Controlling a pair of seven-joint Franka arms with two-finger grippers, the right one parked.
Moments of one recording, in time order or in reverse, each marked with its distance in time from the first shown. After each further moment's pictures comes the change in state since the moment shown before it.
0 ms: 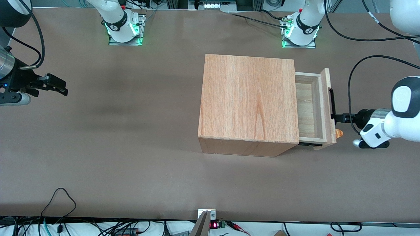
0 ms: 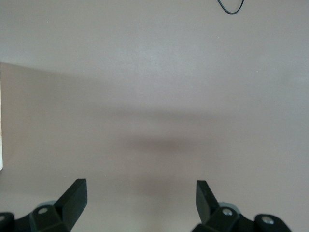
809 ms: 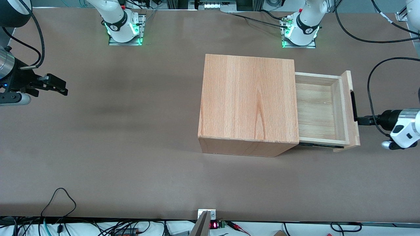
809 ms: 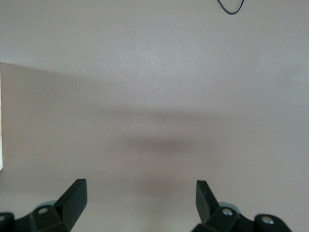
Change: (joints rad) arm 0.136 0.016 0.001 0.011 -0.007 0.047 0.051
